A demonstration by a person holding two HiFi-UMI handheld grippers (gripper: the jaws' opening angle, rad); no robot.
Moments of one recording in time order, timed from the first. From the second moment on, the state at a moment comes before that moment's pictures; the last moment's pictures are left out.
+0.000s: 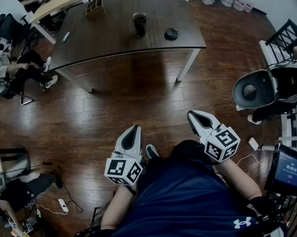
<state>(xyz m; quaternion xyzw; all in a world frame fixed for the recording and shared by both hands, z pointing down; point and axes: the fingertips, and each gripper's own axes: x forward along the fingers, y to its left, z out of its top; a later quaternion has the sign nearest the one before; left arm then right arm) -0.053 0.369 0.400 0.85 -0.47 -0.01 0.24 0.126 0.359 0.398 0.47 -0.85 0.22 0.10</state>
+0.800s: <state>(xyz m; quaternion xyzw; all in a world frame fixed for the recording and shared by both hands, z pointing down) 0.032 0.098 0.357 0.85 -0.50 -0.01 0.17 0.200 0.059 0.426 0.37 -0.90 0.15 0.15</state>
